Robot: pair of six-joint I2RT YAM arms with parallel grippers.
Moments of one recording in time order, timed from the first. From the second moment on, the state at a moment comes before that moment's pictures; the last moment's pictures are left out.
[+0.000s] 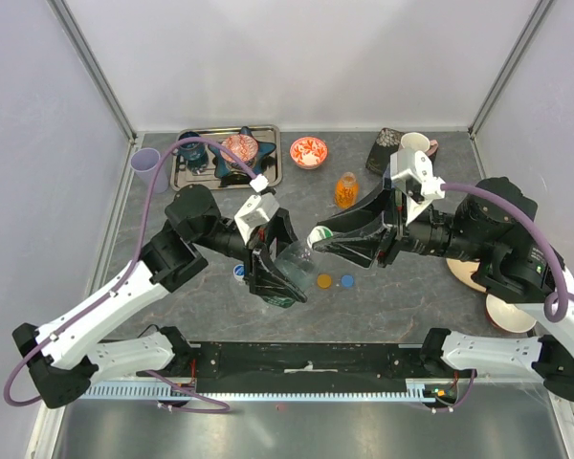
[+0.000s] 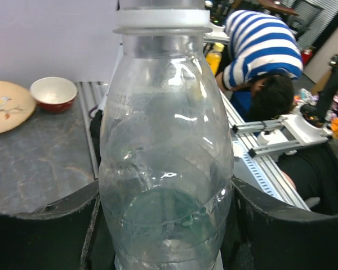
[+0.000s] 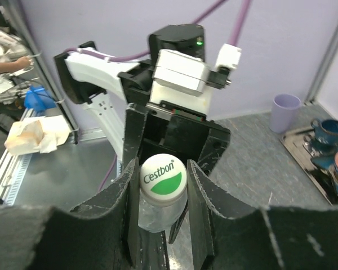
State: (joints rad) left arm -0.86 1.03 1.12 -0.01 1.06 -0.33; right arm 1.04 1.01 1.59 -0.50 -0.34 0.14
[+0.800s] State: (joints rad) left arm -0.85 1.05 1.10 0.15 1.29 -0.46; right arm 1.03 1.02 1.59 -0.45 -0.62 0.02
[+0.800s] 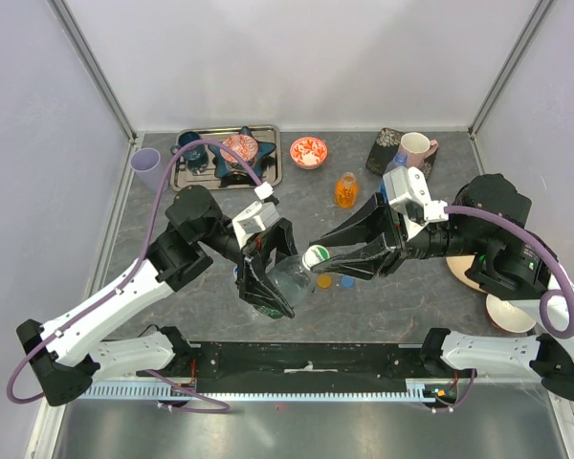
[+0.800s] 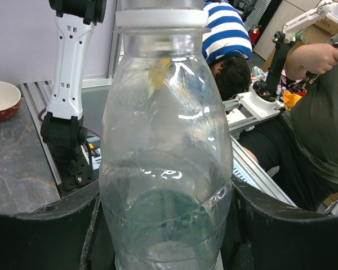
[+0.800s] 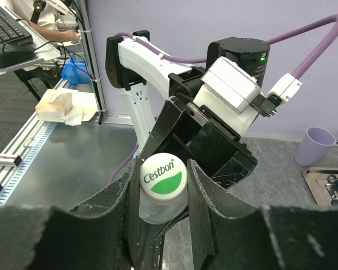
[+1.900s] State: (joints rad) left arm -0.84 1.00 1.10 -0.01 0.93 -0.29; right arm 1.03 1.05 1.63 -0.52 -0.26 0.13
